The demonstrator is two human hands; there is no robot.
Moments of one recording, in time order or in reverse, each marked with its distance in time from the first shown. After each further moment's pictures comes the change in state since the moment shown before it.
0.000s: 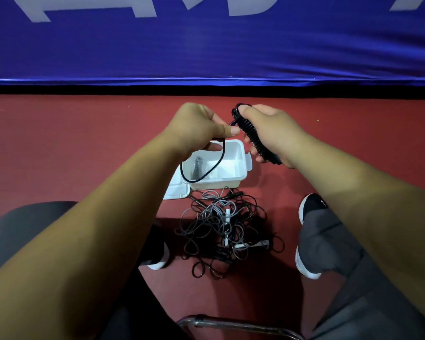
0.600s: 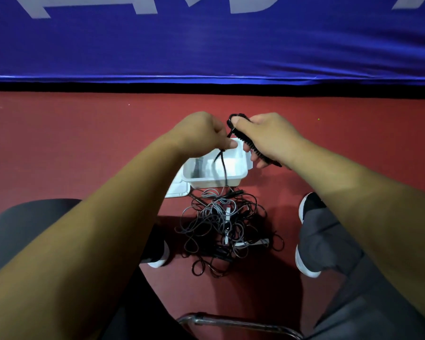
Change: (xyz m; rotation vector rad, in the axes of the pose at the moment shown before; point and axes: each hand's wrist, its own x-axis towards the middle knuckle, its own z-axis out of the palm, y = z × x) left_hand 0.011 -0.012 -0.003 0.554 -0.138 0.130; right_hand -0.003 0.006 0.005 -0.289 -0.008 -0.044
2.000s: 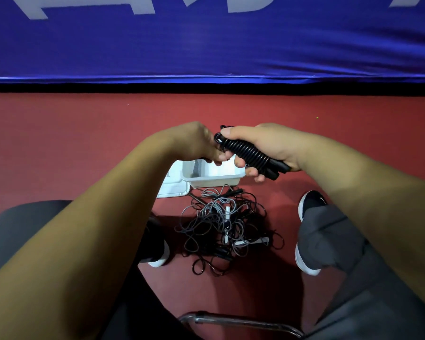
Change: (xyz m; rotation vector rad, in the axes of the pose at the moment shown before) left_hand 0.000 -0.018 -0.001 -0.037 -0.219 -0.048; right_hand -0.012 0.002 -0.007 0.232 -0.520 0.161
